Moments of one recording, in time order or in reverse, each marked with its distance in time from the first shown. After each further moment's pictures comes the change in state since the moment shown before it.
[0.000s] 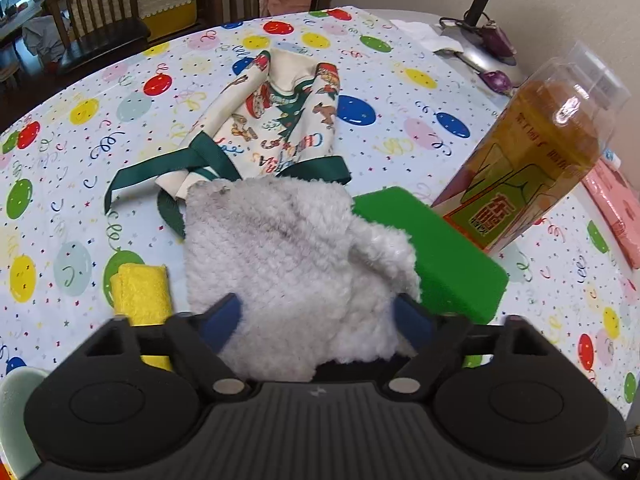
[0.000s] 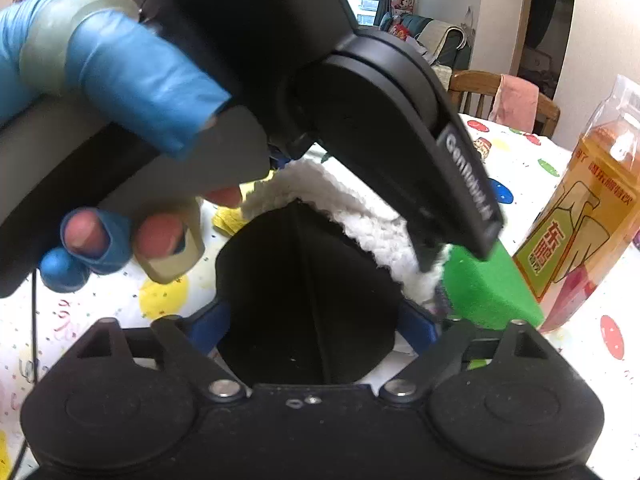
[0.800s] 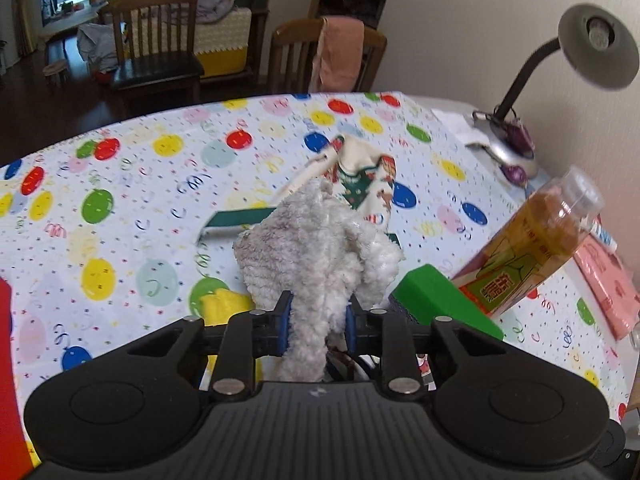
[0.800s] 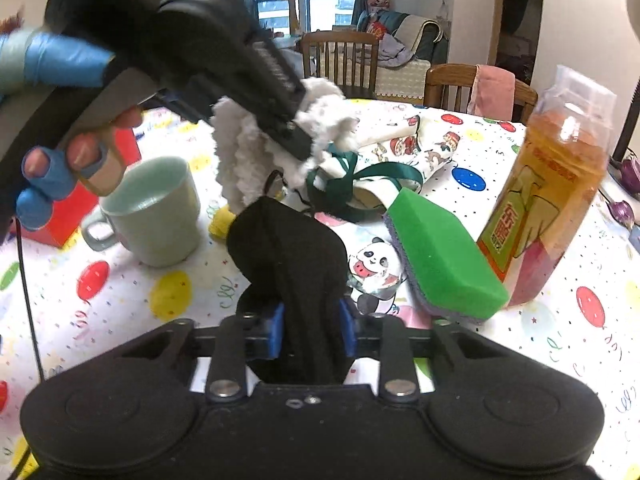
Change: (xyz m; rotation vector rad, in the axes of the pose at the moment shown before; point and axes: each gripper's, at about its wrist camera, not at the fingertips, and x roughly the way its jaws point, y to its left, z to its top) left arm -0.070 0.047 -0.009 -0.152 -0.199 0.024; right arm -0.038 -0.012 -0.006 0.107 -0.015 0.010
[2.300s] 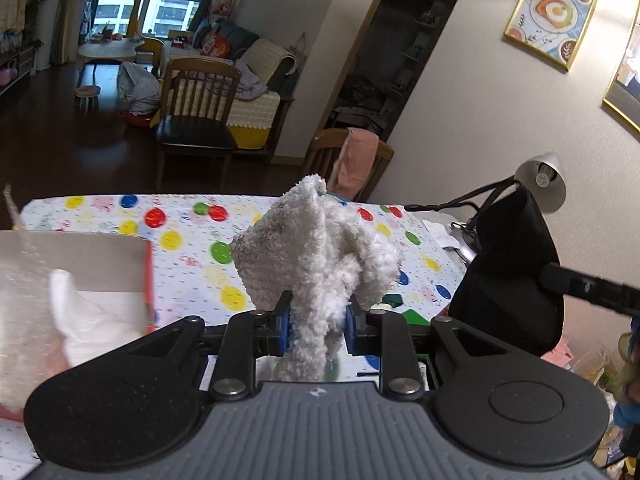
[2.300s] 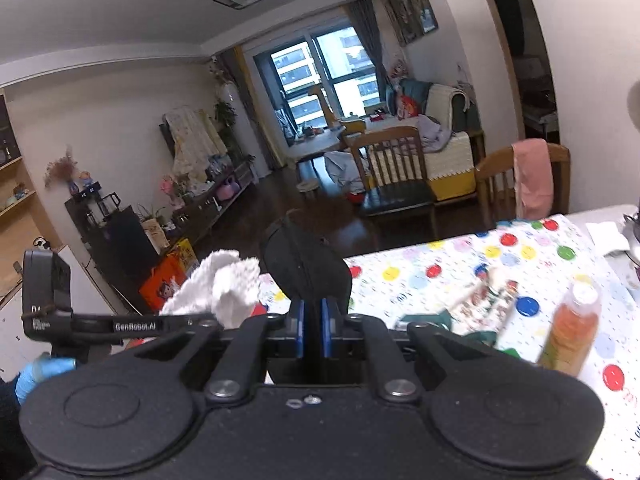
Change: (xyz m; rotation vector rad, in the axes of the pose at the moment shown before) left arm -0.230 0.131 -0.044 -0.142 -0.260 -0.088; right arm -0.147 0.034 0.143 0.193 -0.259 0.243
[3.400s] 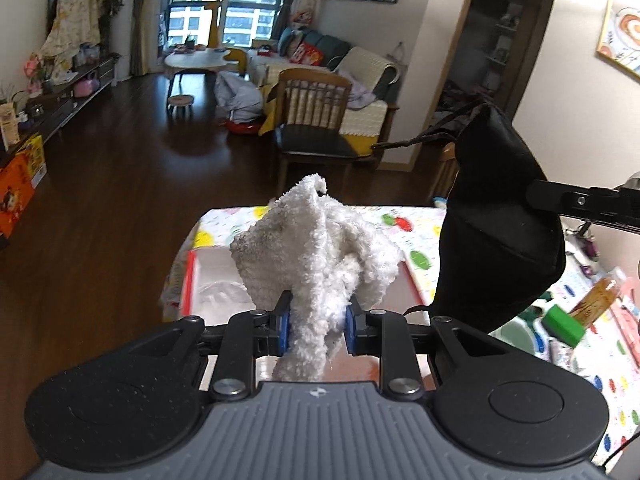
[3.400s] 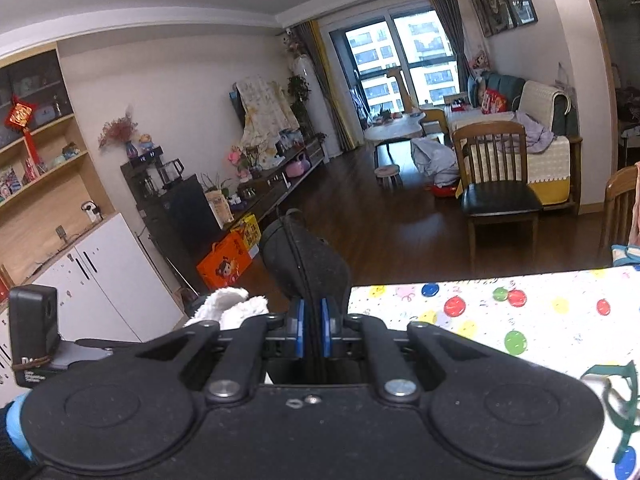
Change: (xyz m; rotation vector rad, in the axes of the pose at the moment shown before) left arm -0.100 0.198 0.014 -0.003 -0.007 0.268; right arm 0.178 0.192 0.014 -0.105 0.070 0.167
